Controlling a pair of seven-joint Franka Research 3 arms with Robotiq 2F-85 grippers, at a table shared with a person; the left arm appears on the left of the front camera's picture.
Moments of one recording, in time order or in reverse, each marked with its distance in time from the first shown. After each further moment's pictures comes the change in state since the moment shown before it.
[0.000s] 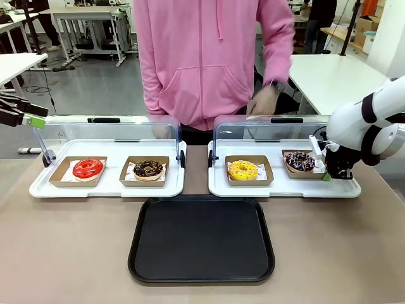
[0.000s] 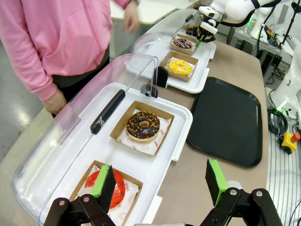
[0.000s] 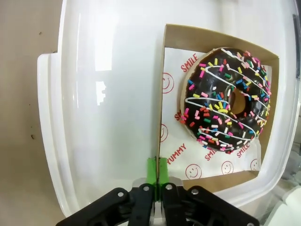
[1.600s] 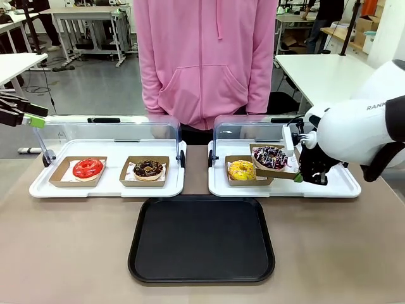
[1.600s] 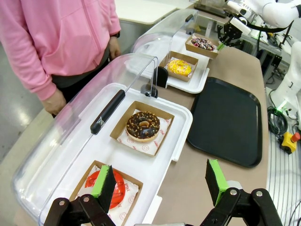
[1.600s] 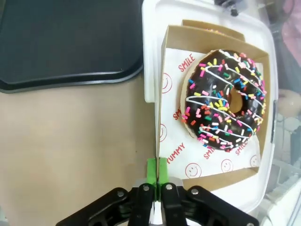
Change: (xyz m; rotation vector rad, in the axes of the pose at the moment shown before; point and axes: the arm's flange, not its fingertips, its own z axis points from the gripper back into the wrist) left arm 0.000 0.000 0.000 0.000 0.000 0.000; right arm 0.137 0.093 0.090 -0.065 -0.113 -0.056
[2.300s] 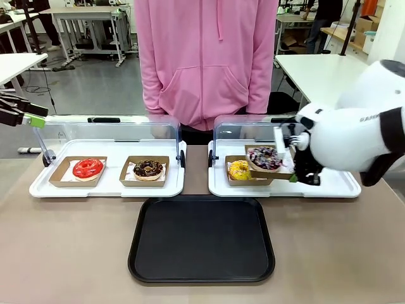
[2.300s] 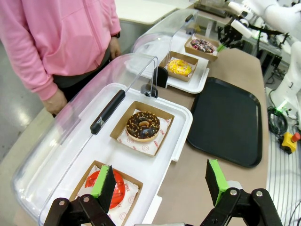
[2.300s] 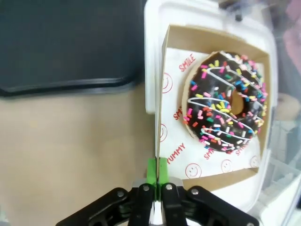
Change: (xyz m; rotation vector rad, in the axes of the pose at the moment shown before) left arm 0.000 0.000 0.000 0.000 0.000 0.000; right arm 0.036 0.008 -0.002 -0.025 0.044 0.029
